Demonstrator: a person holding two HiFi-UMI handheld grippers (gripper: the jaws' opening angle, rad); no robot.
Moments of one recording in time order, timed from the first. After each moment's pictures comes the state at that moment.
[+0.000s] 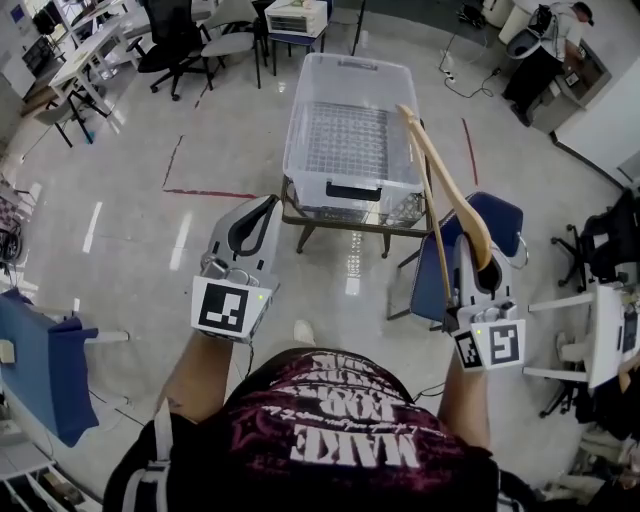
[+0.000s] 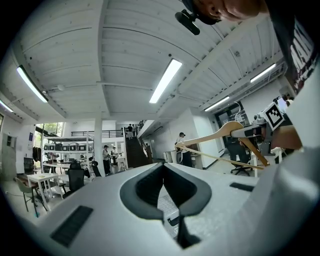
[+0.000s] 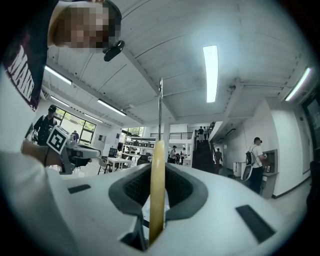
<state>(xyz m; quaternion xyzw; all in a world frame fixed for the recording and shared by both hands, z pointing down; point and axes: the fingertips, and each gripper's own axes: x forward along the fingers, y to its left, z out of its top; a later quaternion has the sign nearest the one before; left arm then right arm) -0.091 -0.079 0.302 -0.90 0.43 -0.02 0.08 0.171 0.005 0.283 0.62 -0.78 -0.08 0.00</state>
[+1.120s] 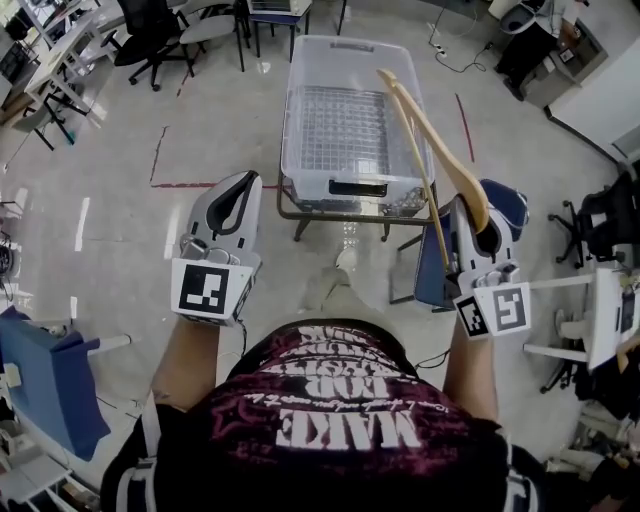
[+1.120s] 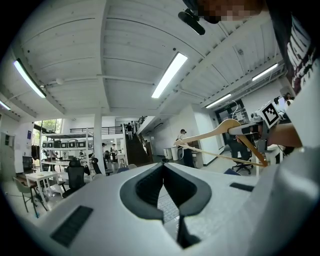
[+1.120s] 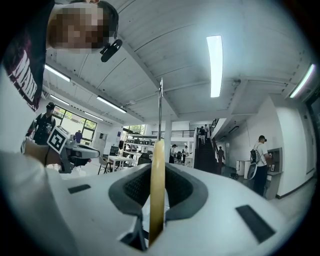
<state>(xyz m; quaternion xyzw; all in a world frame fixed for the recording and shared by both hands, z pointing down) -0.118 -0.168 0.317 -0.90 0.42 -0.04 0.08 0.150 -0.089 0.289 0.61 -0.79 -0.07 0.01</state>
